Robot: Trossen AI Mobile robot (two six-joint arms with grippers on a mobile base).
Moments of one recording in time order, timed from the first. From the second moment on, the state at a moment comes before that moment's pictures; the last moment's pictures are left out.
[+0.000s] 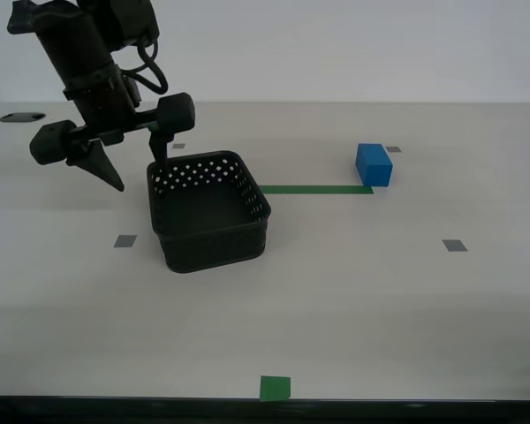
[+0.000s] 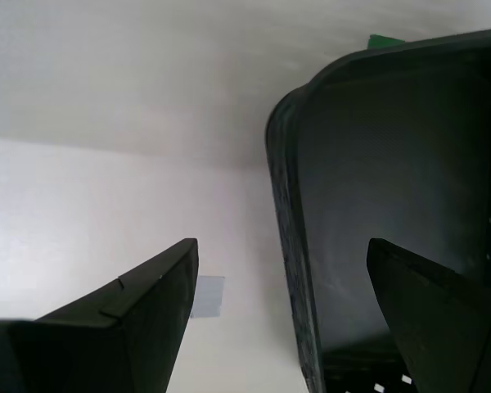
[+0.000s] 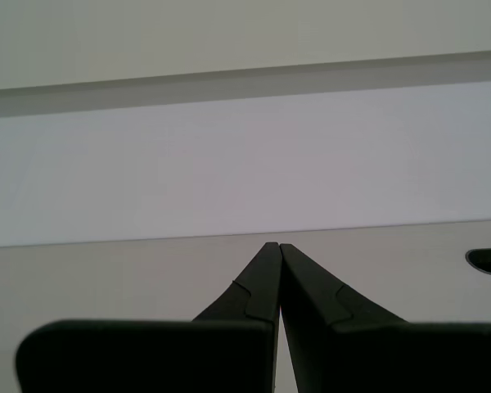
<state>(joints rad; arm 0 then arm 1) 0.02 1.06 0.52 0.42 -0.01 0.07 -0.40 1.75 0.94 -0.54 0.12 -0.58</state>
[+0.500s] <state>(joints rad) 0.02 1.06 0.52 0.40 -0.01 0.08 -0.41 1.91 0.92 -0.46 0.20 -0.64</state>
